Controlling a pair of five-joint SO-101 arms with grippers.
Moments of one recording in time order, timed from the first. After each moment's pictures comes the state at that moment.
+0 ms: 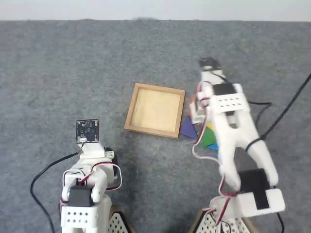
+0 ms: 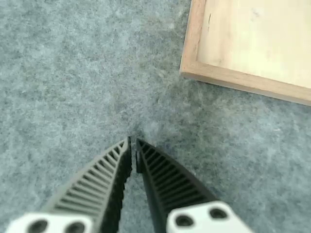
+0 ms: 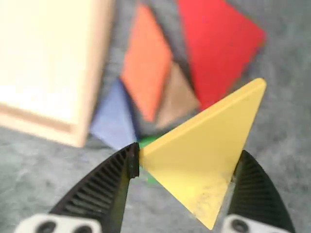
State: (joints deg) left arm -4.2 -103.1 97.2 72.0 11.4; right arm -15.0 -2.2 19.6 69.8 -1.5
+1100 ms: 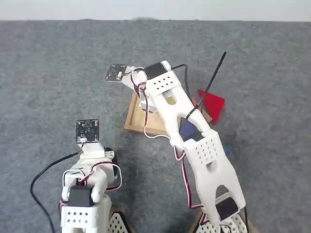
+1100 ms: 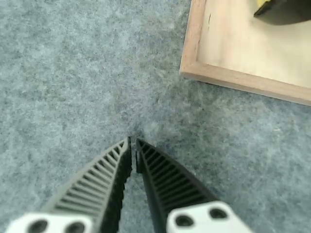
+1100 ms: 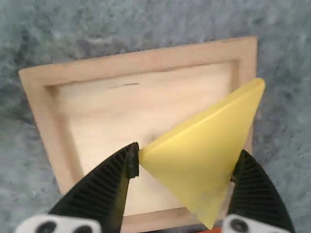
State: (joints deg) left arm -4.2 -103.1 97.2 72.0 11.4; right arm -33.4 52.3 -51.3 86.7 44.8
